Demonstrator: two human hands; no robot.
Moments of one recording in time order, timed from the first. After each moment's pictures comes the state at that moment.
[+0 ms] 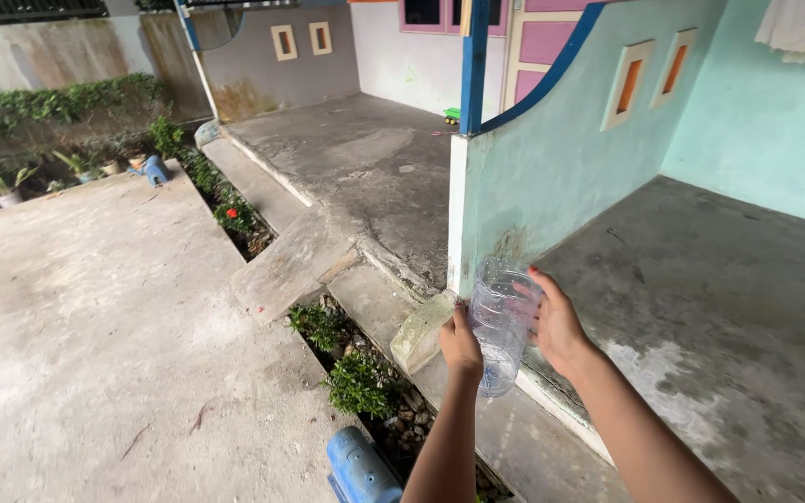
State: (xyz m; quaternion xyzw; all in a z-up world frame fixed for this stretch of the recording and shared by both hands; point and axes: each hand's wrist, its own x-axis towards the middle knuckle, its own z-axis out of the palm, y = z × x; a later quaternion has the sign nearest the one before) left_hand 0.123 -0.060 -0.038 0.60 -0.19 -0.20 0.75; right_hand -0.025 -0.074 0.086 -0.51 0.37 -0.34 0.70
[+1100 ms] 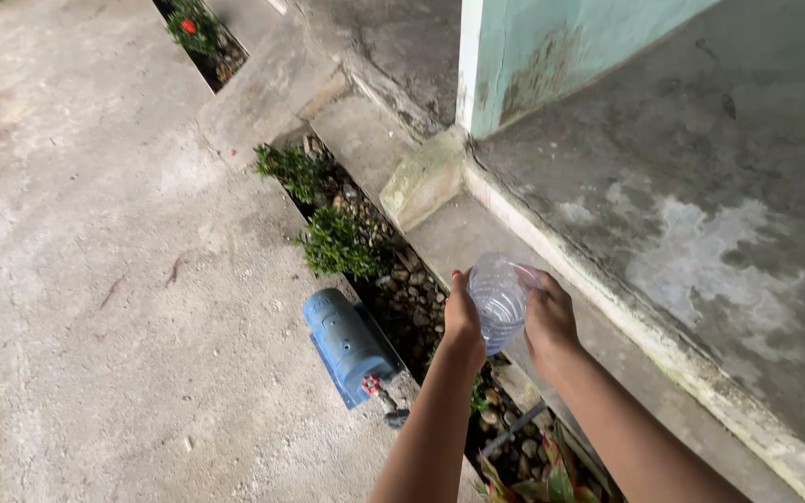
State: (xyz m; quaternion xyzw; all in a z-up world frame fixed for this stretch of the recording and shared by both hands) left_hand 0.105 -0.108 -0.347 0.39 0.00 -0.51 0.76; right_hand -0.005 -0.160 -0.316 -0.49 0.44 -0.34 0.67
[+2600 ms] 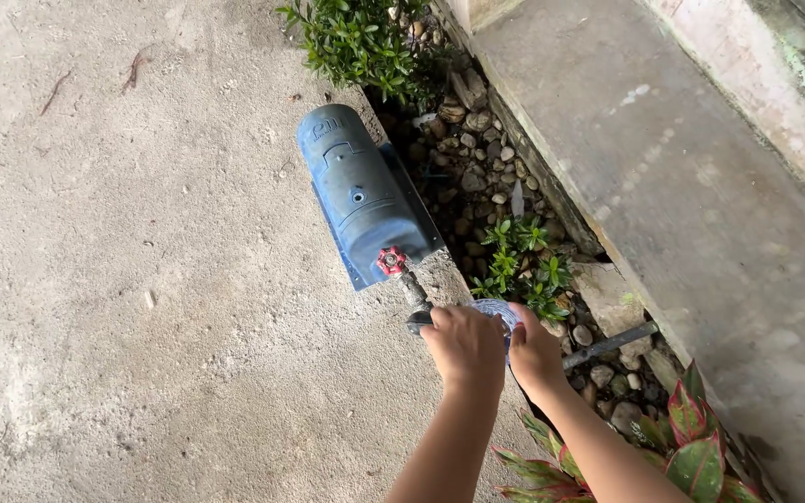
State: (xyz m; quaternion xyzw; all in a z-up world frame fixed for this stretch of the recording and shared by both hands) left_hand 0.110 0.029 -0.641 0.90 -0.32 -0.27 -0.09; right_hand 0.017 -0.046 -0.793 -0.79 0.45 -0.03 0.42
